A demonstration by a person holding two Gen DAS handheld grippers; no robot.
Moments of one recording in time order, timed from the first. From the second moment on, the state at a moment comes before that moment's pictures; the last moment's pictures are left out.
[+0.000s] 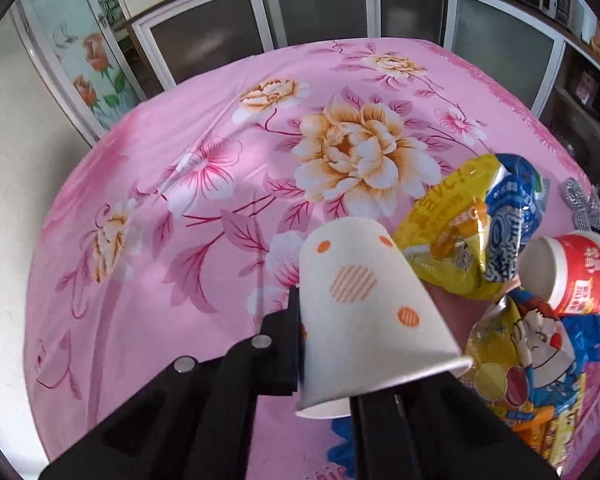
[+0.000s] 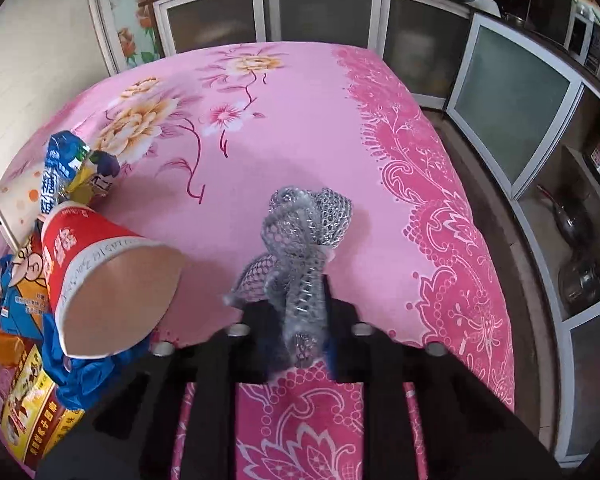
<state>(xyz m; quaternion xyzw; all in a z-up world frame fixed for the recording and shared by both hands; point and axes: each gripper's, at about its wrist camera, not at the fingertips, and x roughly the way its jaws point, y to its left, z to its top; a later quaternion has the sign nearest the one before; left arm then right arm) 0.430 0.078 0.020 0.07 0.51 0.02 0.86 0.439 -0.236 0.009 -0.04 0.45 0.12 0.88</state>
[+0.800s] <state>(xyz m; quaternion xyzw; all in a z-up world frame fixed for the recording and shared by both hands) 0.299 0.028 0.098 0.03 0.39 -0.10 0.91 0.269 -0.297 0.080 0.02 0.38 0.09 0.92</state>
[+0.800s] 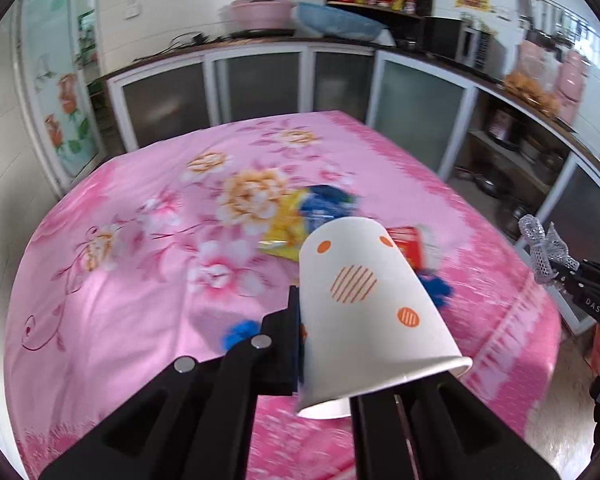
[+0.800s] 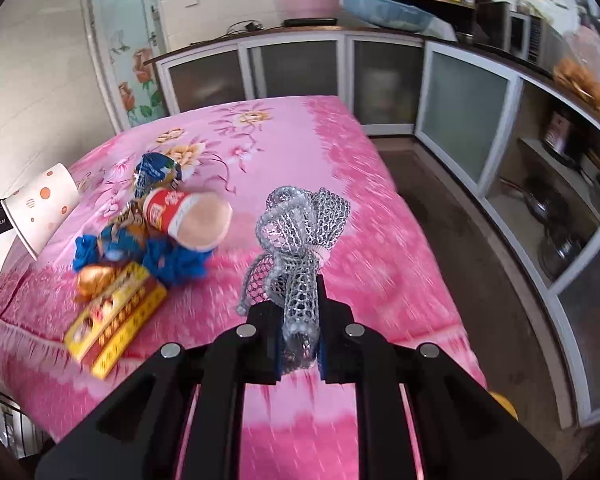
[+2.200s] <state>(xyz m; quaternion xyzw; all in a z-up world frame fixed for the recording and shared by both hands) 0.220 -0.506 -0.051 0.24 0.45 -0.41 0.76 0.089 -0.603 -0.131 0.26 0.47 -0.20 0.82</state>
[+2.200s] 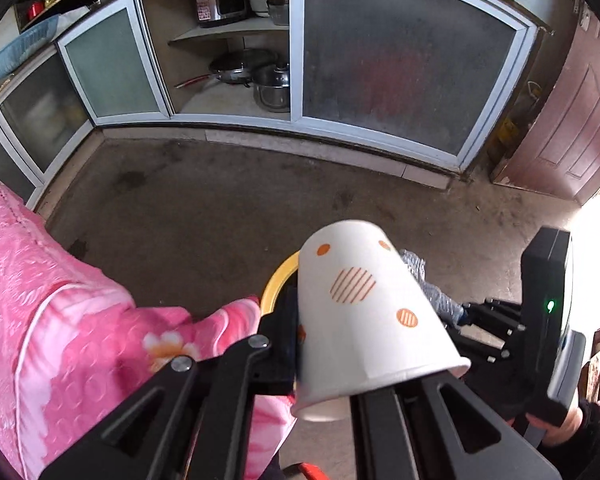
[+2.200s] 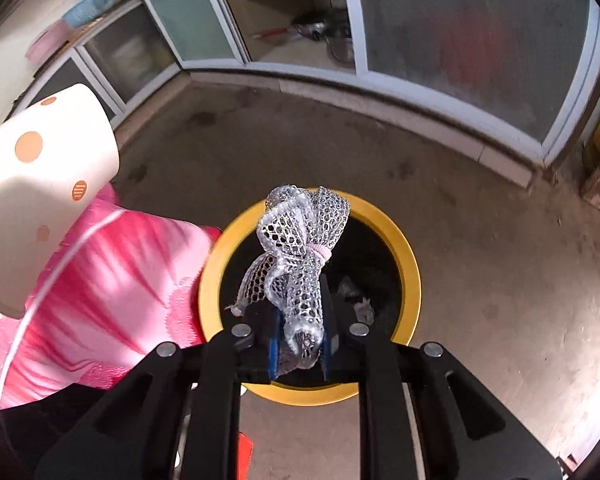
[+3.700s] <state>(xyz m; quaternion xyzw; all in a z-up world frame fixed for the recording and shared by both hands) 0.188 0.046 0.084 0.07 0.35 -0.08 0.93 0.127 -0.205 0.090 -0.09 0.23 0.08 0.97</state>
